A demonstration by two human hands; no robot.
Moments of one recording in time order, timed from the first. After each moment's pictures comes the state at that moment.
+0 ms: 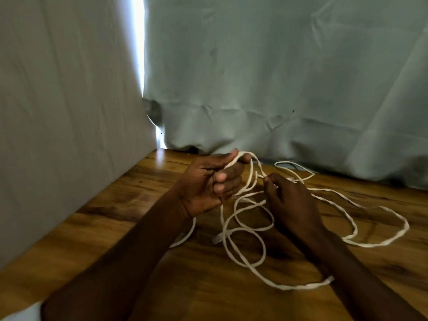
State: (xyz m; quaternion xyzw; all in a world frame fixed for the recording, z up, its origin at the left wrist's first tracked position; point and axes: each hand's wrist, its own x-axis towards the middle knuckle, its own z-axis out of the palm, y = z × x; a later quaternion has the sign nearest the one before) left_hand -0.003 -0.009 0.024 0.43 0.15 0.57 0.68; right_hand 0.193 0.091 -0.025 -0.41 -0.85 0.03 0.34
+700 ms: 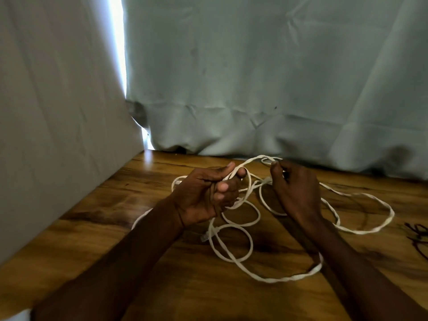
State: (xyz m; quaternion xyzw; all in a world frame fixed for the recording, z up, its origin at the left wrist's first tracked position) left_hand 0.017 -0.008 0.013 0.42 0.20 0.50 0.74; right_hand 0.213 0.103 -0.012 -0.47 -0.74 0.04 0.48
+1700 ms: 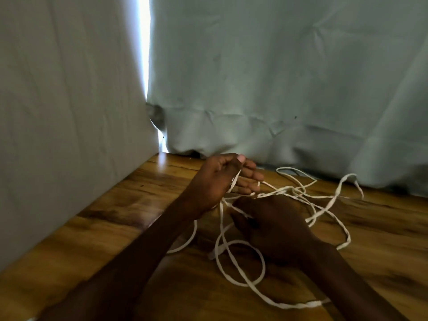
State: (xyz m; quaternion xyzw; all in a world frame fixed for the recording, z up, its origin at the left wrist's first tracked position) left_hand 0.006 0.001 0.020 0.57 0.42 0.62 0.35; right_hand 0.174 0.033 -0.001 -0.19 -0.94 -0.07 0.28
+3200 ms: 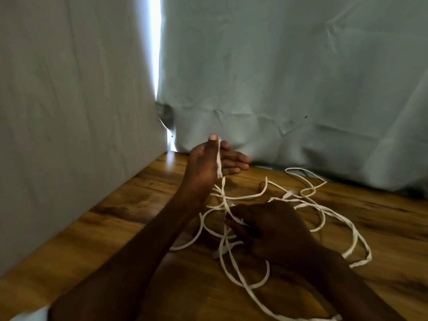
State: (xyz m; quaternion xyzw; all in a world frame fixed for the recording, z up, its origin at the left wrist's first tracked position) left_hand -0.013 0.003 0.029 0.43 0.34 0.75 0.36; right_hand 0.167 0.026 -0.007 -0.12 -0.96 -0.05 0.25
